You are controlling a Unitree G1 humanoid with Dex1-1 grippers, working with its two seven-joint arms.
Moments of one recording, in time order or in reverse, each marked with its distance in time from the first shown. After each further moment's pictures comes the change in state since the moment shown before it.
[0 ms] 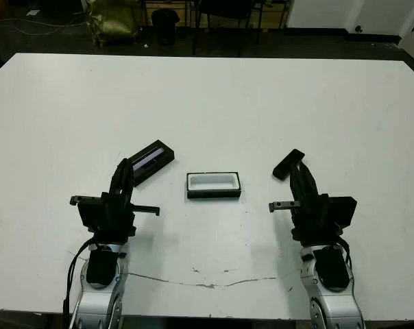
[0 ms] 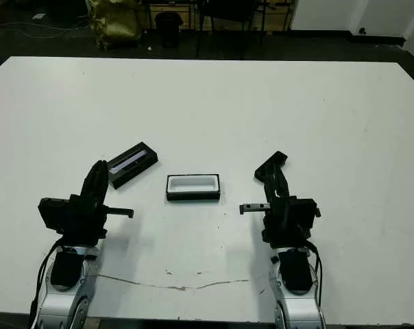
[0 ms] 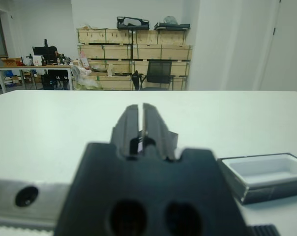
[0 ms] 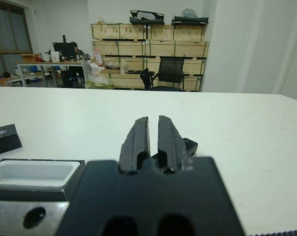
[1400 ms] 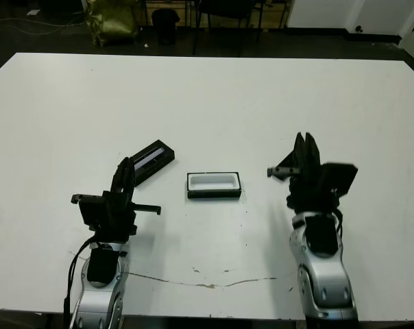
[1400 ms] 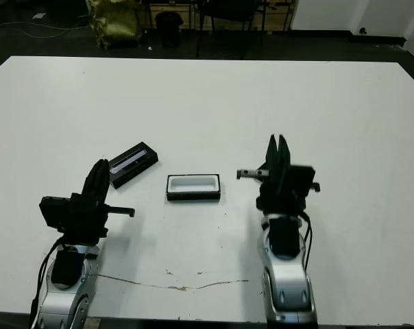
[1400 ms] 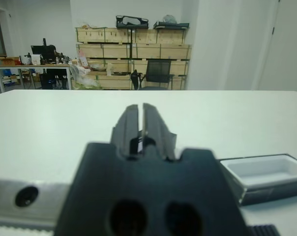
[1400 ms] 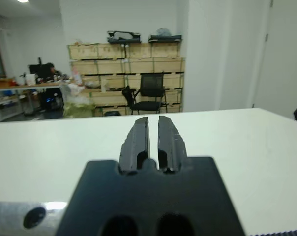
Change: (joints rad) left arm -0.005 0.000 -0.005 -0.018 -0.002 0.026 -0.002; right arm -0.285 0.081 -0.049 -0.019 -0.057 0.211 -0.150
